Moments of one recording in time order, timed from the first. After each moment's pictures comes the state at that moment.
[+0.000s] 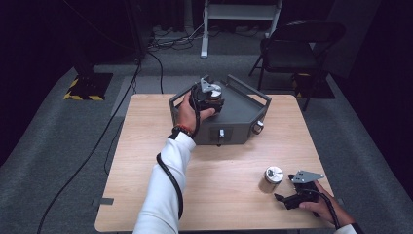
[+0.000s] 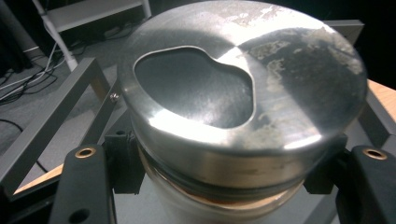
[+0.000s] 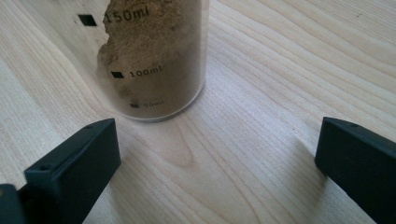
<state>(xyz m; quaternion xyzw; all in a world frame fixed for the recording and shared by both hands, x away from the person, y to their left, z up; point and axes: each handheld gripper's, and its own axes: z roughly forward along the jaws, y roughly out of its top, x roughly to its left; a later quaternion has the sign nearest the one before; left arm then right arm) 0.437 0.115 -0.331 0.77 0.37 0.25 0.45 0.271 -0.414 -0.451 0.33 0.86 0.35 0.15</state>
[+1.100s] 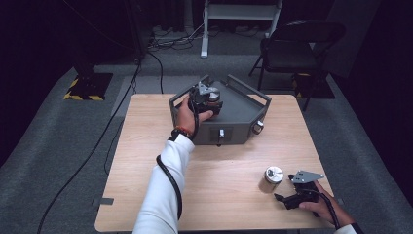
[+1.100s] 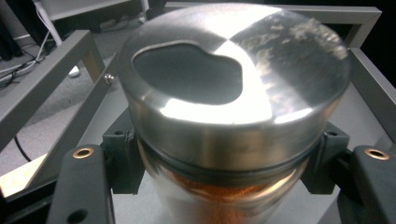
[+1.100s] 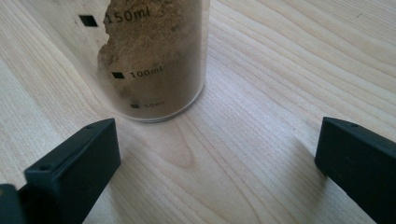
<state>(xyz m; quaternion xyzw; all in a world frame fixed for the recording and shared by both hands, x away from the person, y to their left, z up) 0.445 0.122 -0.348 0.76 0.38 0.23 0.47 0.270 -0.414 -0.451 0.33 0.86 0.35 0.15</state>
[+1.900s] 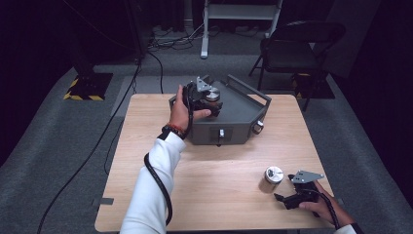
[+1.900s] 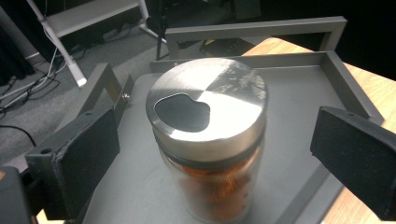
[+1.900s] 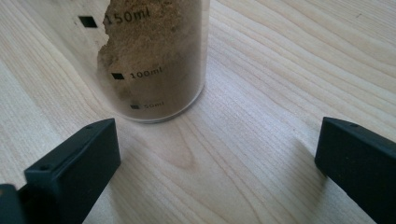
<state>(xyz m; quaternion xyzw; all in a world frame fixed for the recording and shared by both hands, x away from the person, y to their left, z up) 0.423 0.132 -0.309 0.79 0.34 0.26 0.44 0.270 -0.413 -0.451 0.33 0.86 0.35 0.15</state>
